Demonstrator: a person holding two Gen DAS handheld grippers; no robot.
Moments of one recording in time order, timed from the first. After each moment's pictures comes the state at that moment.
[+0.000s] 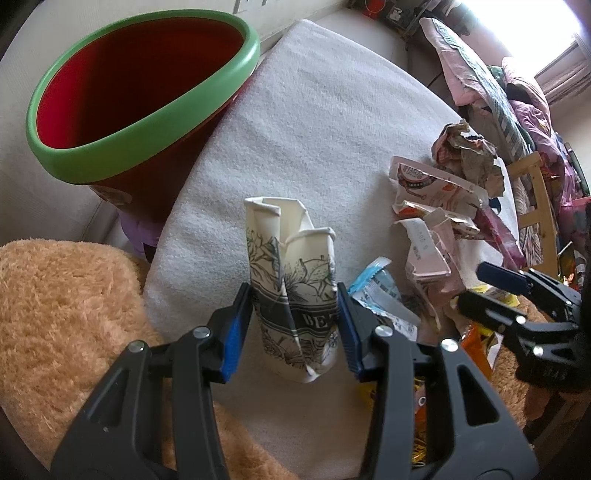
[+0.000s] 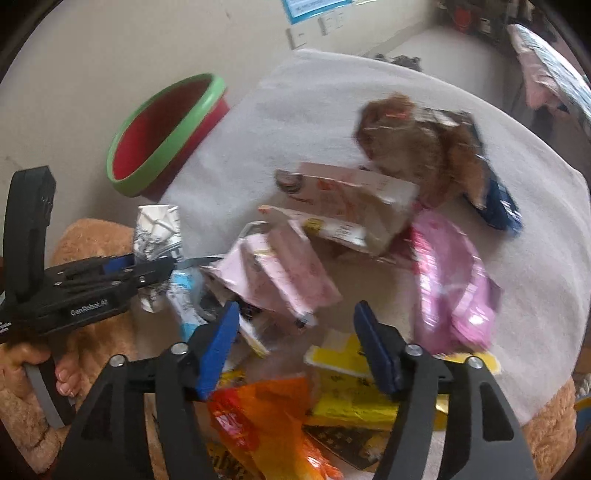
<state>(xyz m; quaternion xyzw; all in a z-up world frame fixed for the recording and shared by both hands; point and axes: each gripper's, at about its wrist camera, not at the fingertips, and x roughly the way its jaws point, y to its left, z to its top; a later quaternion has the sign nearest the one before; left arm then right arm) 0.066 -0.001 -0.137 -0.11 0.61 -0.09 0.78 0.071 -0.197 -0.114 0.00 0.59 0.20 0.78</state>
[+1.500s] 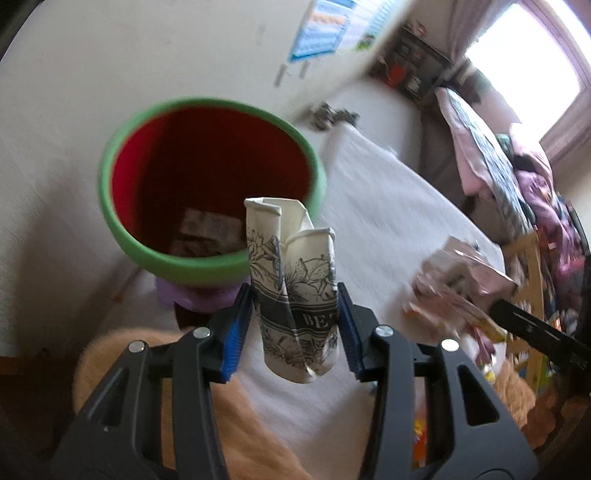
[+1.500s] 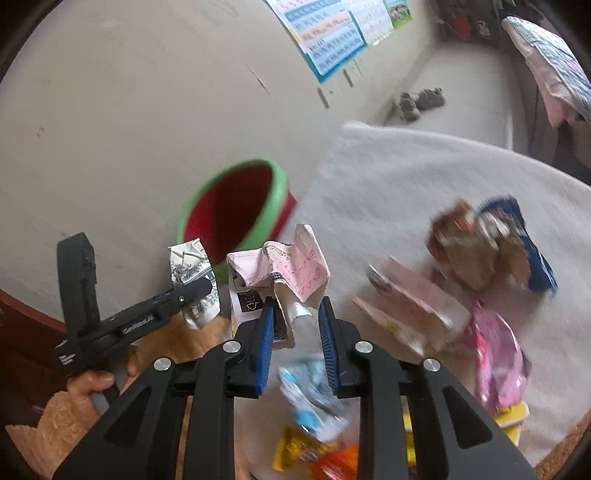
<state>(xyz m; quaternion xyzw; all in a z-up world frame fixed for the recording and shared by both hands) 0.088 0.083 -0.072 -0.16 0.50 -0.03 0.85 0.094 -0.177 -0.028 0.13 0.51 0.25 0.81</state>
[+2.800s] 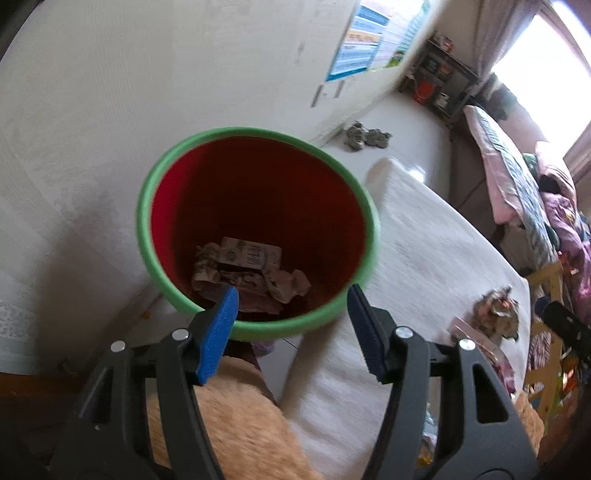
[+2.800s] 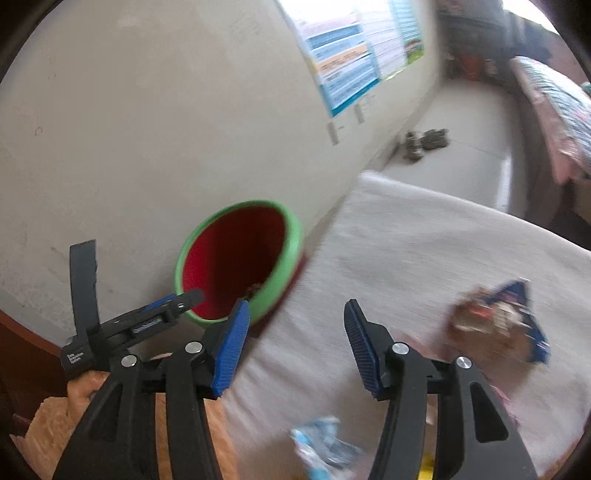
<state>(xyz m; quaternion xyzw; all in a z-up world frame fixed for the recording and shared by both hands) 0.111 0.102 -0.065 -0.15 0.49 0.01 0.86 0.113 -0.174 -0.006 0.09 0.45 0.21 0.86</state>
